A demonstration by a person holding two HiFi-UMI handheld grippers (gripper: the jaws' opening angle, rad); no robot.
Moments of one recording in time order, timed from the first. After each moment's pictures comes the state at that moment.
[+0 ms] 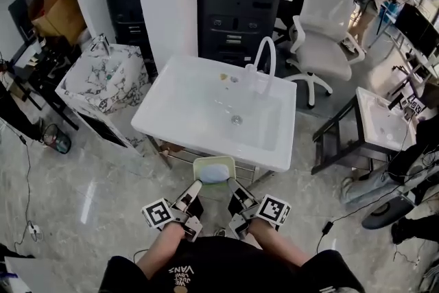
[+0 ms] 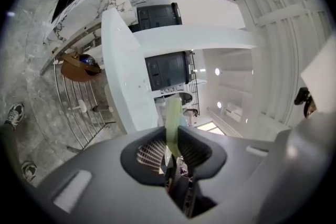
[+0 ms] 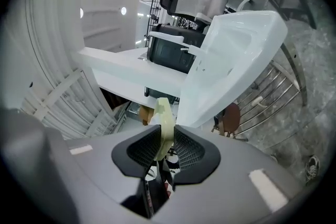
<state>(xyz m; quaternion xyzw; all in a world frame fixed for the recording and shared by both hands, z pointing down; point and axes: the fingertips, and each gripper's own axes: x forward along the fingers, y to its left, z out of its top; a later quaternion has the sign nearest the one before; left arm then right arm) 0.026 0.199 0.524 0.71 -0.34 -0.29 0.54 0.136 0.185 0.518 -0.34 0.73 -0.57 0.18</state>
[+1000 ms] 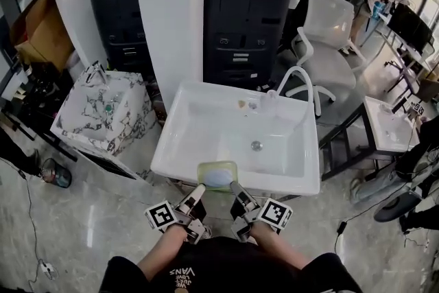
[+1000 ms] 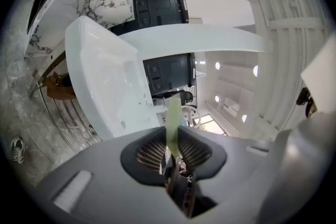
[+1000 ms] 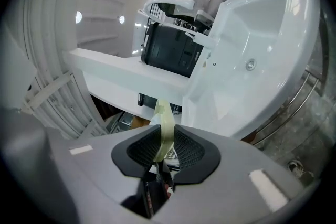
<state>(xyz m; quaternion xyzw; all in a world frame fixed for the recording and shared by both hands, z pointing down) -0.104 0.059 0.524 0.72 -0.30 -0.25 0.57 0.009 0.059 0.518 -0.40 0.70 -0.55 0.22</state>
